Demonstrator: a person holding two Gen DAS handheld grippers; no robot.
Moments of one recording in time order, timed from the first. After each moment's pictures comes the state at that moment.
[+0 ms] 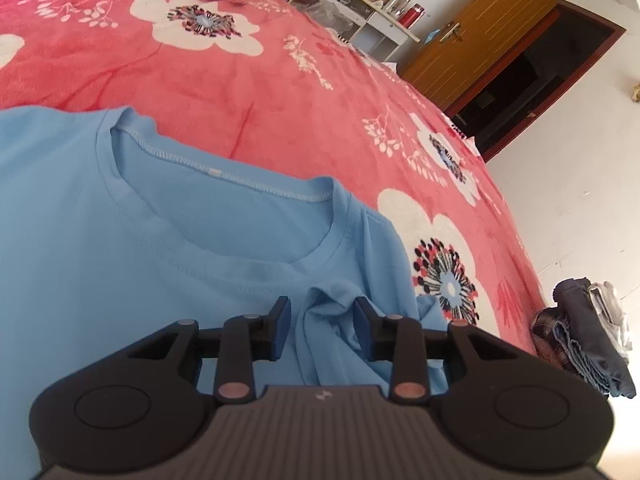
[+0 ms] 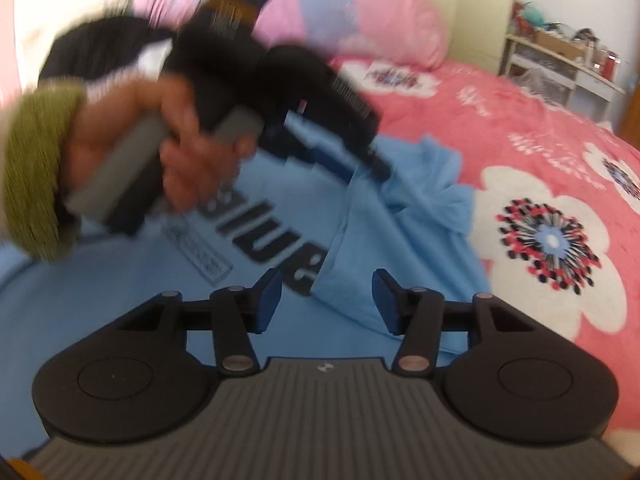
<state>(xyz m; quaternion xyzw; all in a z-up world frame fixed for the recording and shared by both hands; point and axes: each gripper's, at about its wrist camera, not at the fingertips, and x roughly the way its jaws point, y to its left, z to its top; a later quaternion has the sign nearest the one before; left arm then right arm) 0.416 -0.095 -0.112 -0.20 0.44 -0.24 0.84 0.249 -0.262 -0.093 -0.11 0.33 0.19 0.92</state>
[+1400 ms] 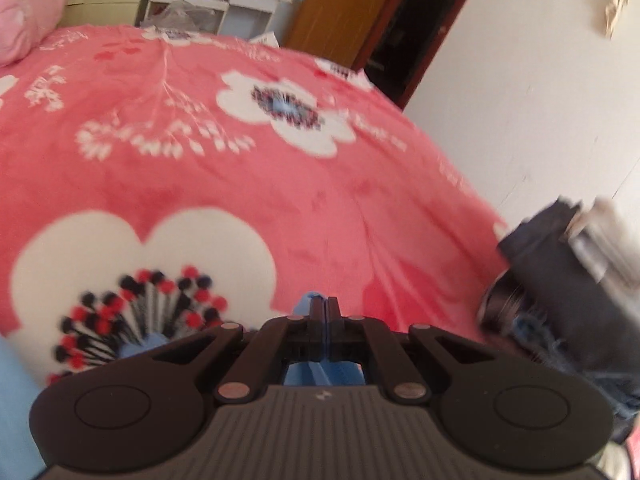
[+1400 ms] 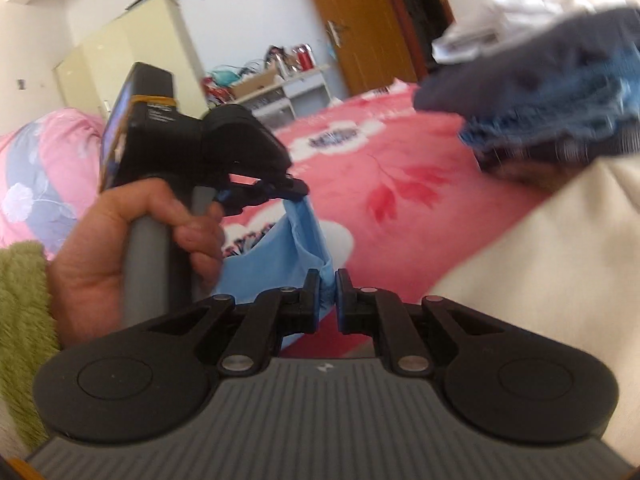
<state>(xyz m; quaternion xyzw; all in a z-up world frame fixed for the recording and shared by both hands) 0.436 -0.411 -0.110 -0.05 0.41 -0.34 0.85 0.204 -0.445 -0.117 0.23 0.17 -0.18 0.94</state>
